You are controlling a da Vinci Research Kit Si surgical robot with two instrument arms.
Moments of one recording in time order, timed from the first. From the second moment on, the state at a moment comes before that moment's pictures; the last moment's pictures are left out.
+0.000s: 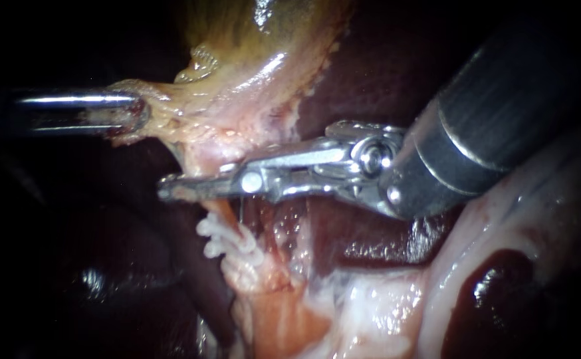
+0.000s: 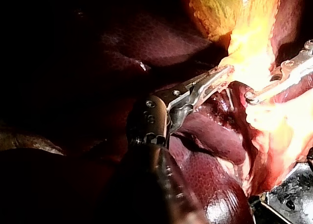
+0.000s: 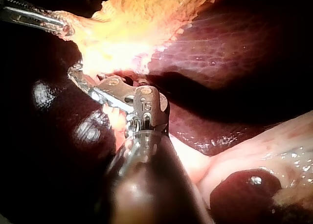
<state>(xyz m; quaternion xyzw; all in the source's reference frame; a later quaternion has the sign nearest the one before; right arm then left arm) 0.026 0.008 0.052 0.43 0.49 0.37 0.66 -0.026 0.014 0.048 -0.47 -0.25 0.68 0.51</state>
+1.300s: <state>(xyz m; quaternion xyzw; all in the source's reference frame) 0.009 0.004 0.057 0.23 0.60 0.15 0.75 -0.026 0.013 0.048 -0.47 -0.25 0.68 0.51</state>
